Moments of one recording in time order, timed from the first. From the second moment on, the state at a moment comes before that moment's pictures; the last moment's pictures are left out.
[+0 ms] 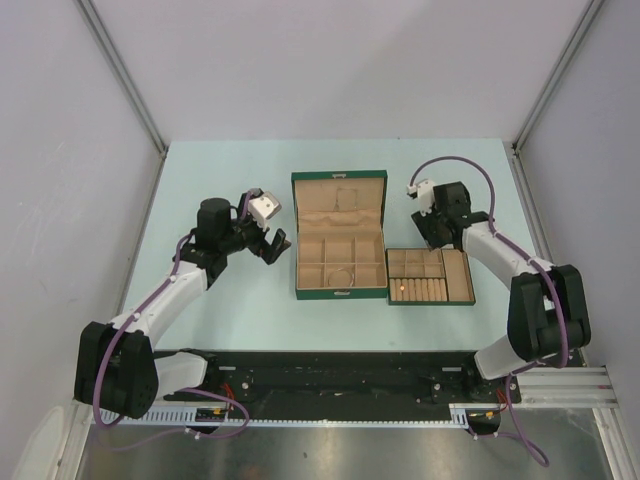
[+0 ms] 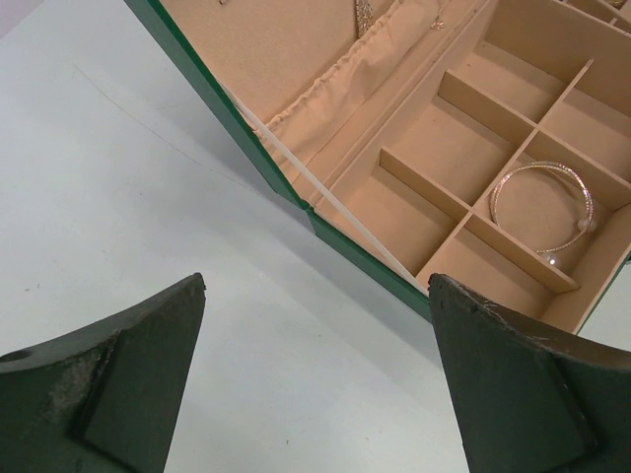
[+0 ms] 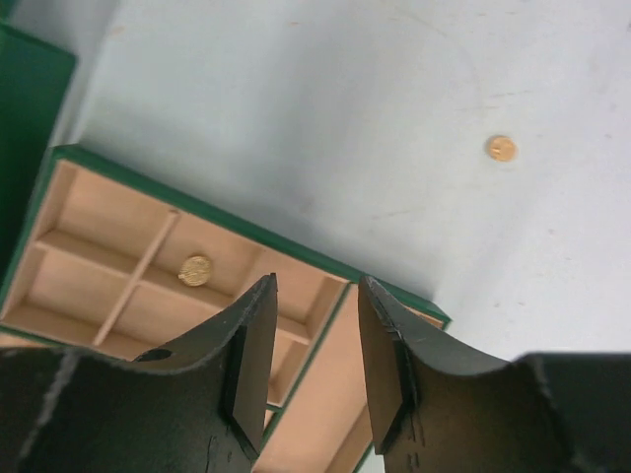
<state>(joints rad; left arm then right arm) -0.25 1.20 0.73 0.00 0.50 0.37 0.25 1.51 0.99 -0.38 0.02 -0.32</state>
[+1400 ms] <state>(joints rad) -0.25 1.21 0.73 -0.03 0.50 0.37 -0.02 1.93 1.30 -0.31 0.03 -0.25</state>
